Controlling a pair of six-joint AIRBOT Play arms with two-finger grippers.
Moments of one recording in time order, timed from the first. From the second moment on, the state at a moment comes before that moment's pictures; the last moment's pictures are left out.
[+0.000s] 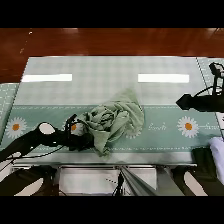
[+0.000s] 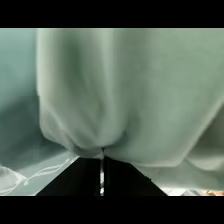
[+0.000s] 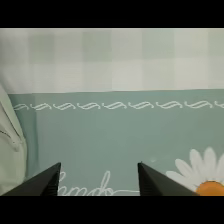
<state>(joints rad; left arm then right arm) -0.34 -1.11 0.28 0.59 -0.90 -1.40 -0.15 -0.86 0.82 -1.26 1.08 1.43</state>
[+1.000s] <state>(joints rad) -0.33 -0.80 0.29 0.60 -0.96 -1.38 0.08 -1.50 0.82 -0.65 0.93 1.23</state>
